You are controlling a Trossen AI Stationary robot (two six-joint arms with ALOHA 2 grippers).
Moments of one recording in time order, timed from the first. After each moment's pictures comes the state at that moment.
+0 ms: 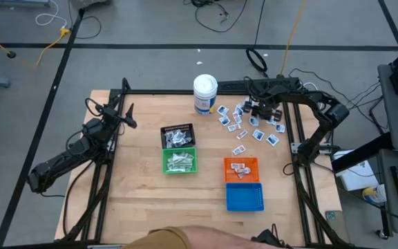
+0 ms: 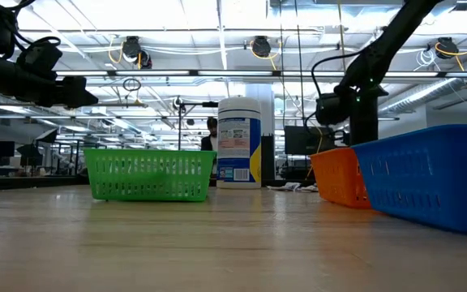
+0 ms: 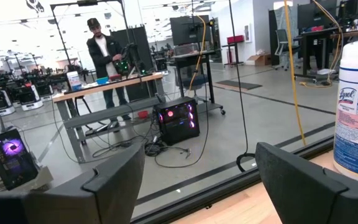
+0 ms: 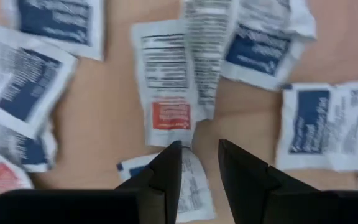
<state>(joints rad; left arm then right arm) 0.60 0.02 0.02 0.07 -0.56 0.20 -0.86 1.68 0.93 -0.71 0.05 1.04</state>
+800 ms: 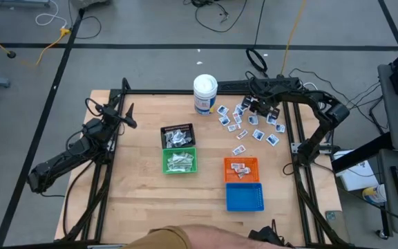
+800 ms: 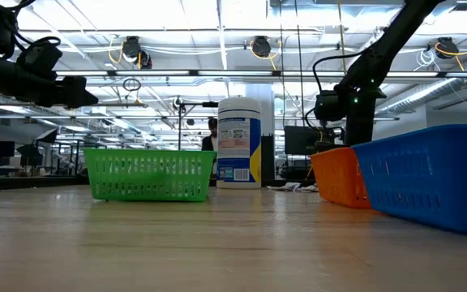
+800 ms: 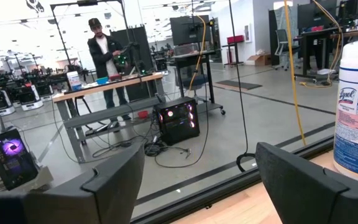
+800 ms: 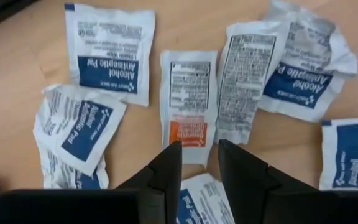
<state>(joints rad) 0.60 0.02 0.02 0.07 -0.56 0.20 -0.88 1.68 0.93 -0.58 0.05 1.09</state>
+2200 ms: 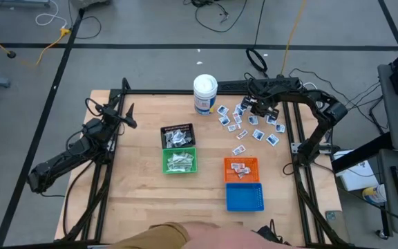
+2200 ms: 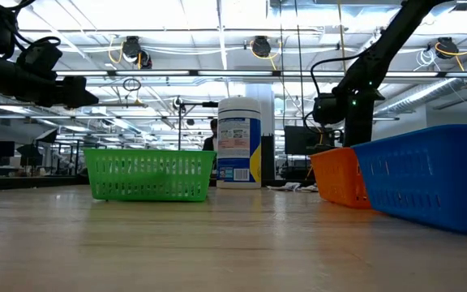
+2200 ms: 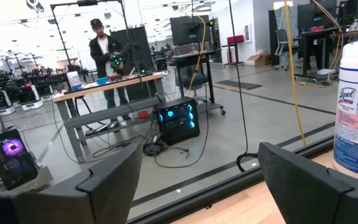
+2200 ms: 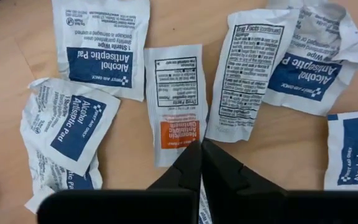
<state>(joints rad) 0.59 0.02 0.02 0.07 -0.56 0.20 -0.88 1.71 0.93 -0.58 0.06 1.10</state>
